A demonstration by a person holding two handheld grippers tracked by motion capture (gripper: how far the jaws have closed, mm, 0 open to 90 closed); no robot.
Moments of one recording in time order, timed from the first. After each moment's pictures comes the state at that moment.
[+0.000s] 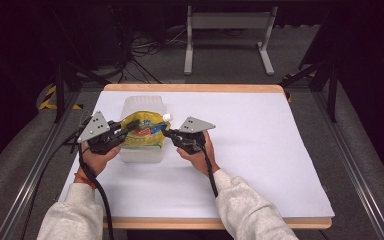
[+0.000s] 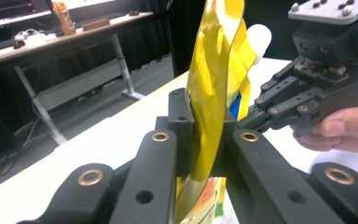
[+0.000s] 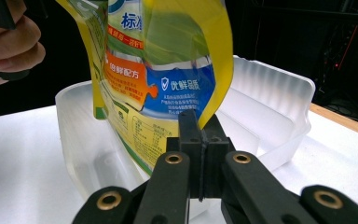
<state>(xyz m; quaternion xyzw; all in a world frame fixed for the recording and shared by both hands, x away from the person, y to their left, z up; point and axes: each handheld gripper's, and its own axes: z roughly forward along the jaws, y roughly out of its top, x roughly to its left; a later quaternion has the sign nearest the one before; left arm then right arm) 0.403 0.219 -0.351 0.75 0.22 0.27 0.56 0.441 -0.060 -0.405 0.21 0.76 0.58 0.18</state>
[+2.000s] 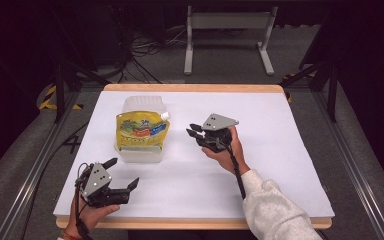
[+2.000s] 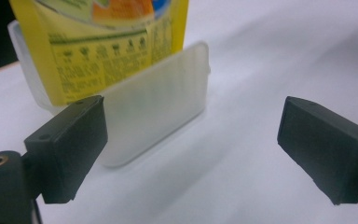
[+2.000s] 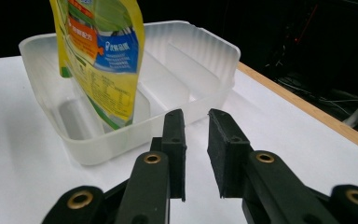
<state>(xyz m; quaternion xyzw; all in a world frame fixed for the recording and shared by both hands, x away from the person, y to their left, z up) 0.298 0.218 -0.414 0.78 0.32 0.27 0.46 0.427 -0.124 -0.374 0.23 0.80 0.49 0.24</state>
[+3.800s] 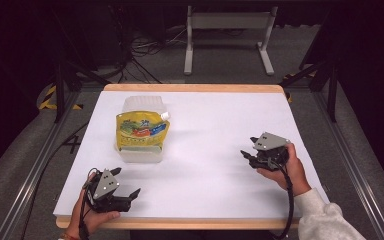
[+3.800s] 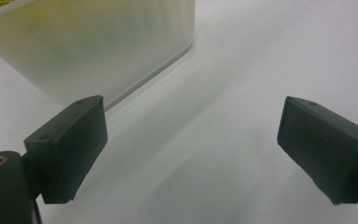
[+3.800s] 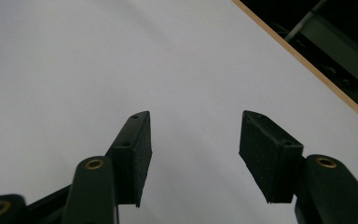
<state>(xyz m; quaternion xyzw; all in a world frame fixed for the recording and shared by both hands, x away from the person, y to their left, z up) 0.301 0.218 -0.445 0.83 0.31 0.23 0.40 0.375 -0.259 -0.382 0.27 0.85 0.32 0.31</state>
